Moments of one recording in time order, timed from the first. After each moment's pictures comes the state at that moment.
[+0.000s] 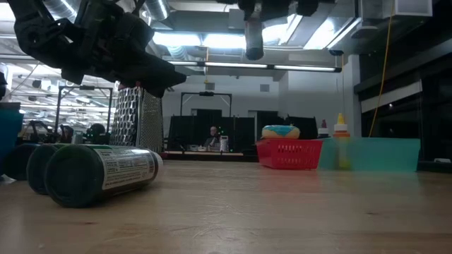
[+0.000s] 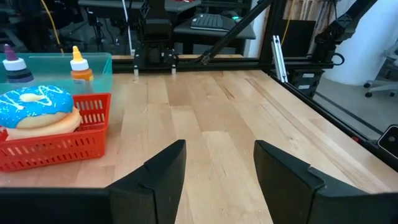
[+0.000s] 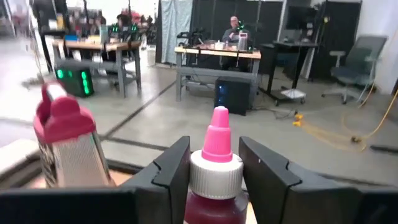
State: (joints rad) left arm 0.16 1.30 0.29 0.83 0.38 0.01; right arm 0.25 1.93 1.76 -1.03 1.50 1.21
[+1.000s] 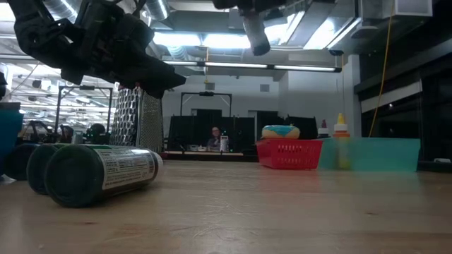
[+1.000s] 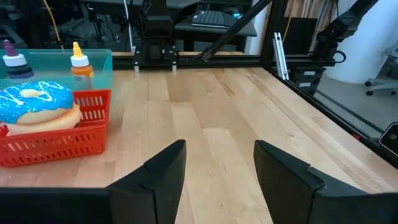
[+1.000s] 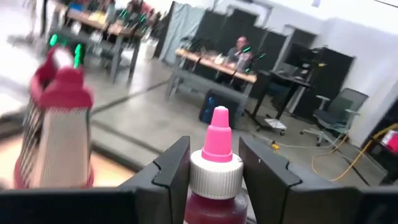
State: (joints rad) left arm 0.16 1.30 0.29 0.82 0.38 0.01; right arm 0.28 1.95 1.76 -0.90 1.54 0.81
